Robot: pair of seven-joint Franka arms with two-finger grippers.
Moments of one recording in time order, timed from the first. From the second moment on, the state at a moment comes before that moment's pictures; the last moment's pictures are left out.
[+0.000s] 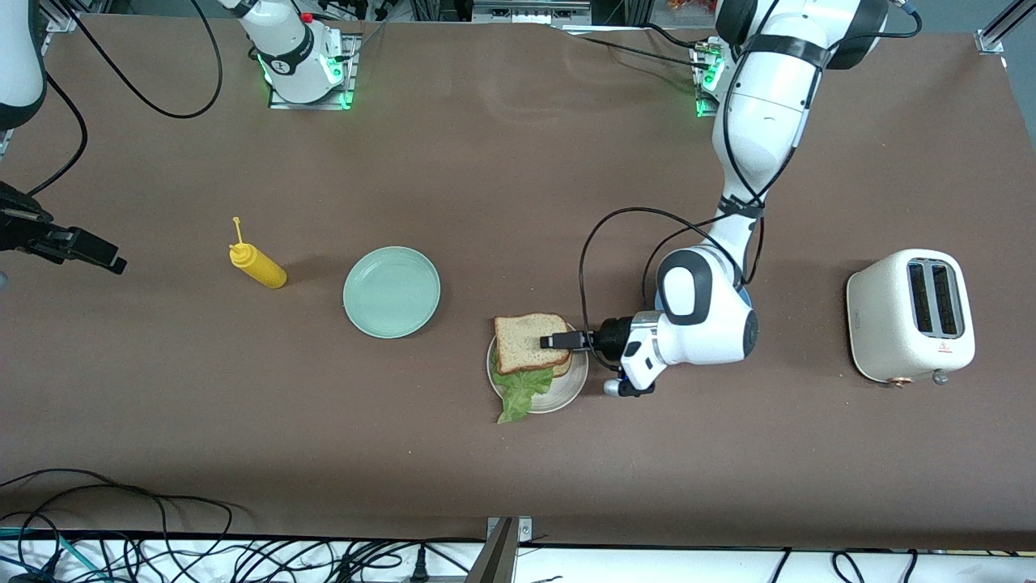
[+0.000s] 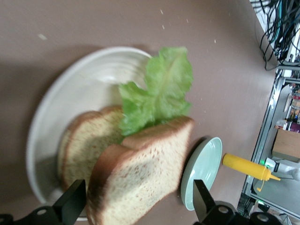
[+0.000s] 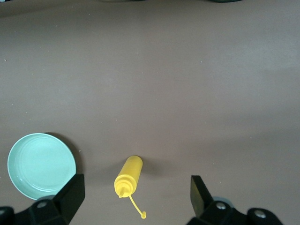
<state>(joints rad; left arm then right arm) -0.45 0.91 0.13 -1.34 -1.22 2.11 0.23 -0.10 0.13 -0.03 -1.66 0.04 1.85 0.04</state>
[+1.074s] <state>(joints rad) -0.21 0.71 0.13 -1.30 -0.37 1.64 0.08 -0.09 0.11 -0.05 -1.55 0.04 1.81 0.05</state>
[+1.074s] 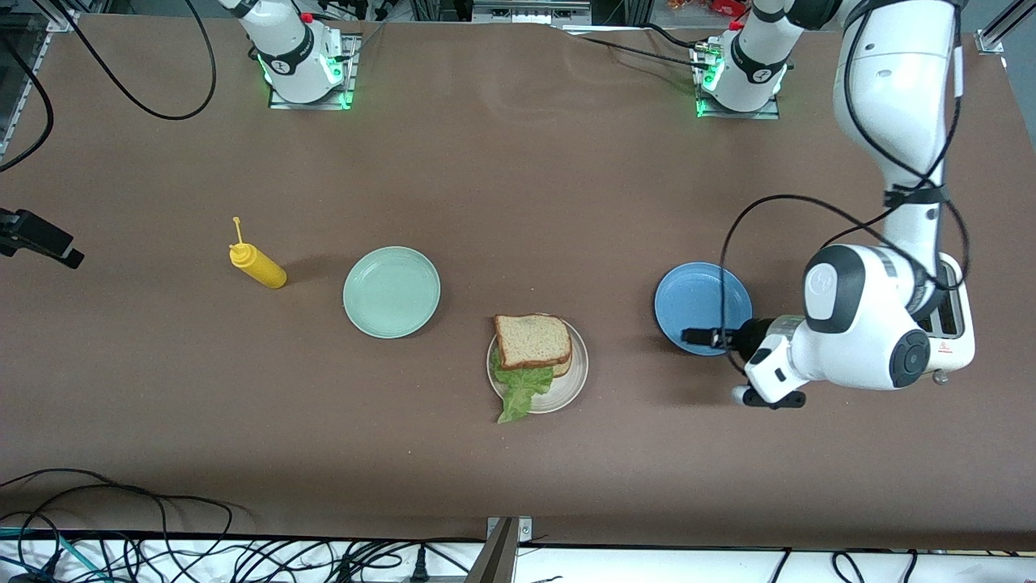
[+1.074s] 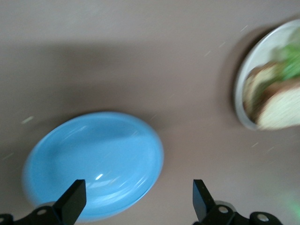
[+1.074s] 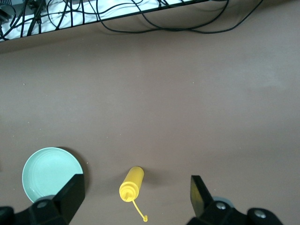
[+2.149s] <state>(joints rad) -0.14 0.34 0.14 -1.53 -0.06 1.40 0.08 -0.07 0.09 -0.08 -1.54 0.04 1.77 0.09</state>
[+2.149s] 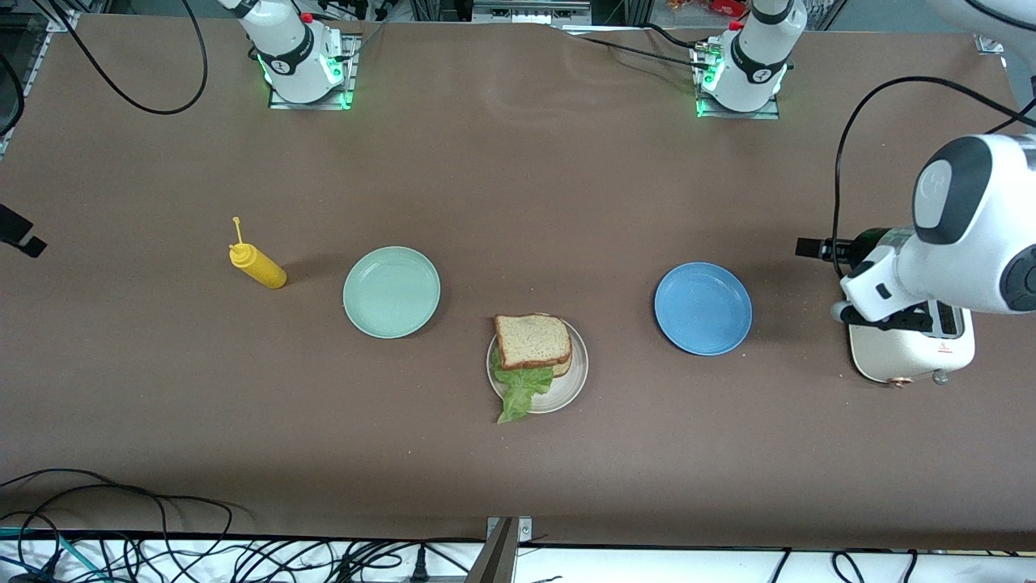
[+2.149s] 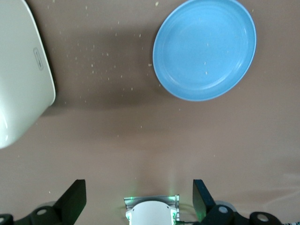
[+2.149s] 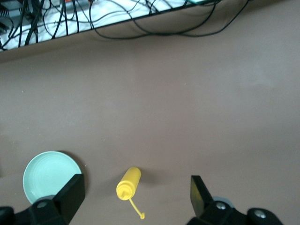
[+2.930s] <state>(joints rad) -0.09 0.10 0.13 -1.72 0.02 1.44 0.08 0.02 0.11 -0.07 -1.54 0.04 1.69 0.22</state>
